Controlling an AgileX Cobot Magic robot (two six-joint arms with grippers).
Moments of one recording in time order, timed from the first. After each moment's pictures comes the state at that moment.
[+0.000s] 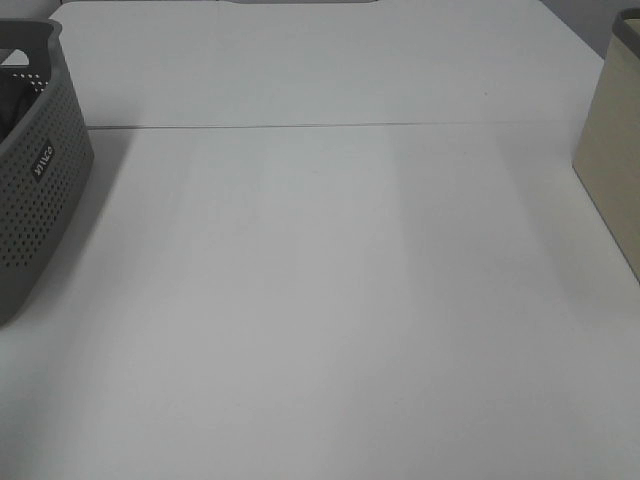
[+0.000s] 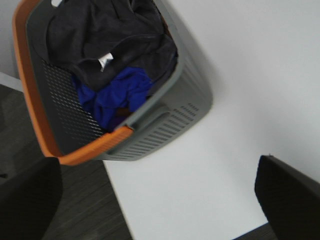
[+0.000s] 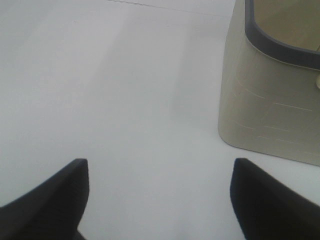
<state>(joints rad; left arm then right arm) 0.00 0.75 -1.10 0.09 1.22 0.63 0.07 0.00 -0.50 0.00 1.06 -0.11</state>
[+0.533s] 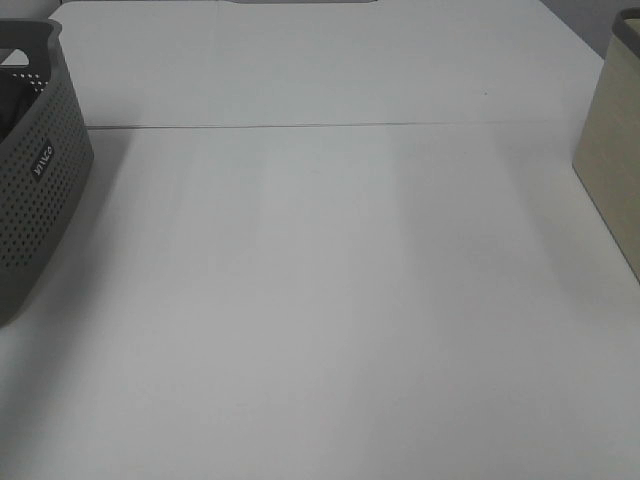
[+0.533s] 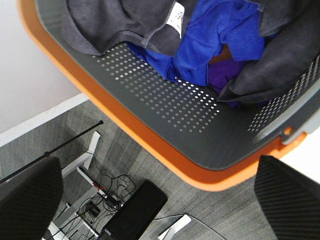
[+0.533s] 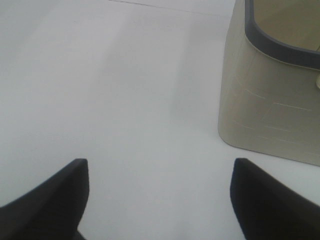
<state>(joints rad) 0.02 1.52 -1.51 0.45 1.21 0.98 0.07 0.00 -0.50 0.00 1.06 -0.11</state>
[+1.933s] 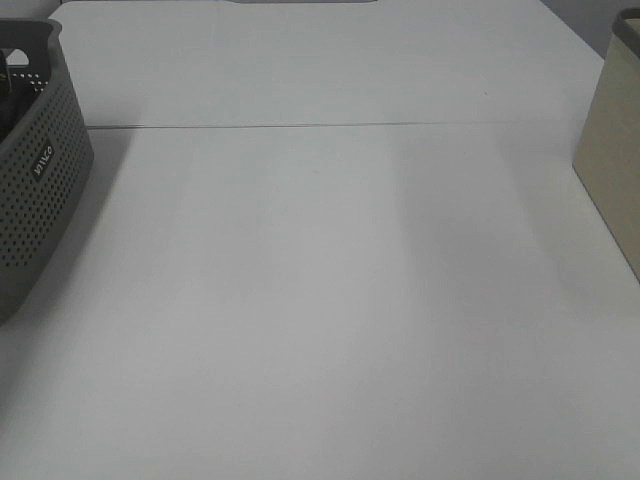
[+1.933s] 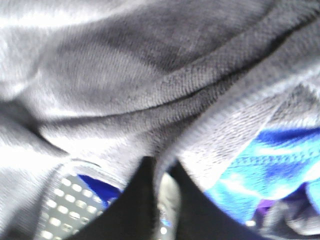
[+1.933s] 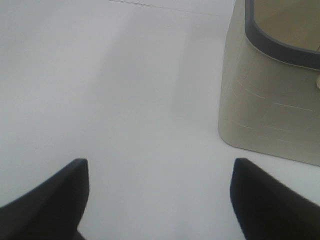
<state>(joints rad) 0.10 2.27 -1.93 0.42 1.15 1.00 0.07 0.00 -0.50 0.00 1.06 -0.11</state>
